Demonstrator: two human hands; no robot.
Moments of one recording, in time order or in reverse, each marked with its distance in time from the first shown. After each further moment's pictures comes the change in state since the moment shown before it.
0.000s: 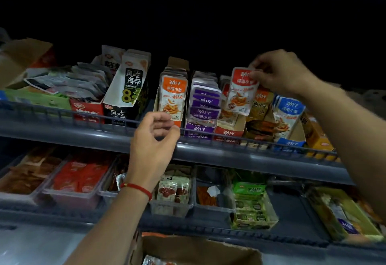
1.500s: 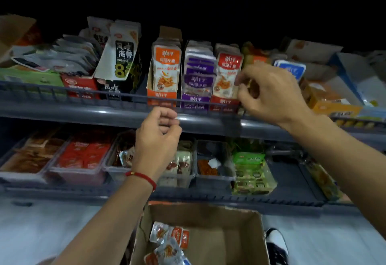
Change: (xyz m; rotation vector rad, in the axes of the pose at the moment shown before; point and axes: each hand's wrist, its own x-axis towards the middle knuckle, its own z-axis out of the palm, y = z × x) left_hand -0.036 -0.020 0.003 0.149 -0.094 -0.088; right_hand -0.099 -0.025 0.045 -0.045 0.259 -0.274
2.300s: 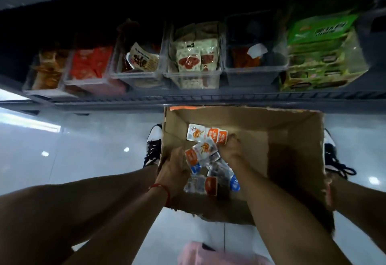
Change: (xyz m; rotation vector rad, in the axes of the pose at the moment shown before) left_hand -0.181 -0.253 -0.014 0.818 -0.604 -0.630; right_hand -0.380 -0.175 0.374 0.707 -0.997 1.341
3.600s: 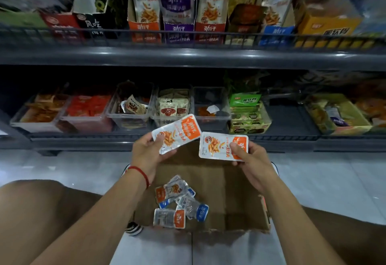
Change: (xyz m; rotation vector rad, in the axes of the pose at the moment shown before) left_hand -0.052 0.095 -0.090 -1.240 0.236 0.100; right_hand -0.220 -0.039 -0.222 0.883 0.002 -0.368
